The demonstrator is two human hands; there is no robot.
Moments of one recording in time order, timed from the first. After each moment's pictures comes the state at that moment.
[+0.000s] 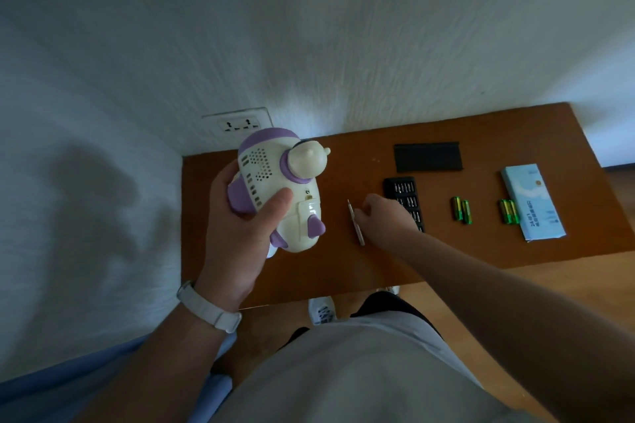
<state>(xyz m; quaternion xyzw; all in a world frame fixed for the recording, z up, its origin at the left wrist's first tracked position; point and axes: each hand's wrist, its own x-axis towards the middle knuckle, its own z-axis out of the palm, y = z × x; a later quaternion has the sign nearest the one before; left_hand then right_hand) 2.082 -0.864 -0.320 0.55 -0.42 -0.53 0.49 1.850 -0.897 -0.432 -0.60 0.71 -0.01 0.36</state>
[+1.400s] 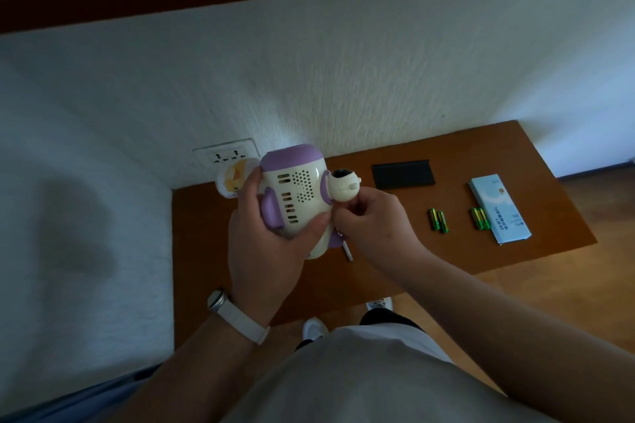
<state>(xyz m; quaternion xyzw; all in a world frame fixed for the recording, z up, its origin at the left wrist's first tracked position) 2.046 -0.856 -0.303 0.59 -0.60 -0.30 0.46 1.878 -0.856 -0.283 -0.50 0.64 -0.36 0.47</state>
